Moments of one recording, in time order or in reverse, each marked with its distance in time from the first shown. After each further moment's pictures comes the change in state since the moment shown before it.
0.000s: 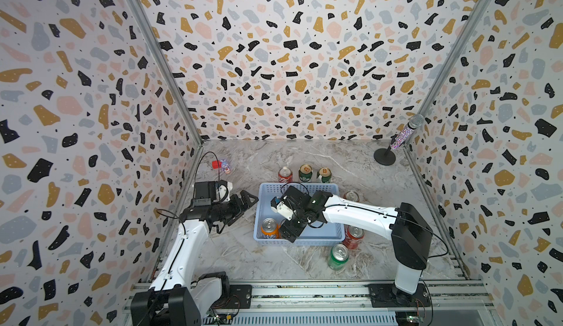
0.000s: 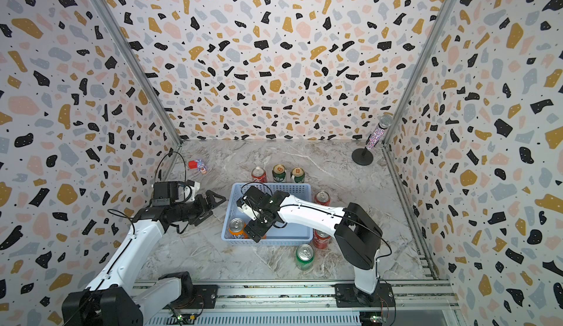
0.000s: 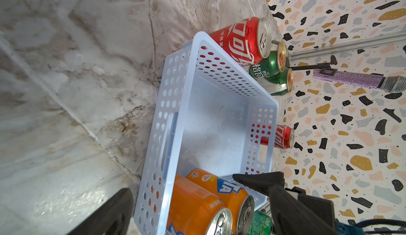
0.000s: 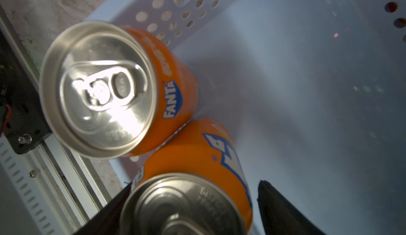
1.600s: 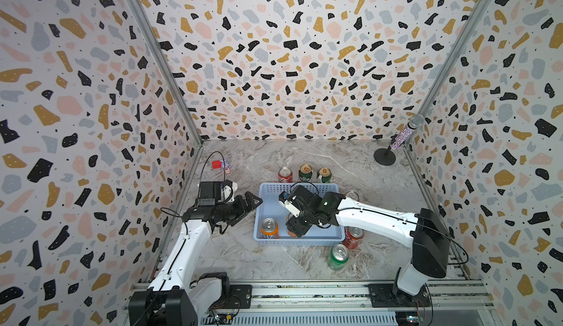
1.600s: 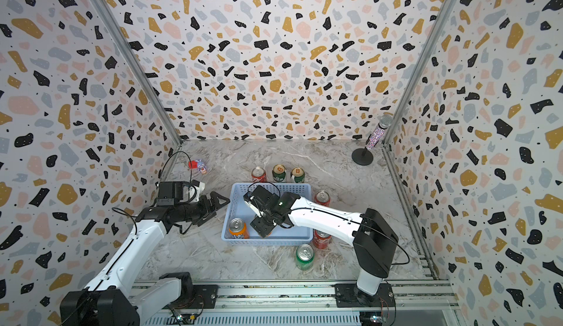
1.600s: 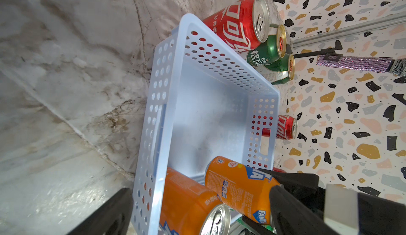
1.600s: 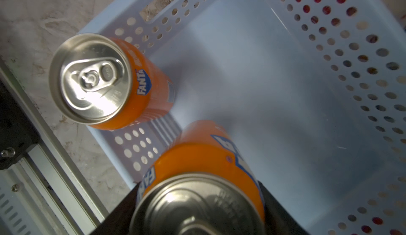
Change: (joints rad) left arm -0.068 -0.007 0.000 0.000 -0.018 0.000; right arm 0.005 -0.161 -0.071 -0.003 0.146 0.056
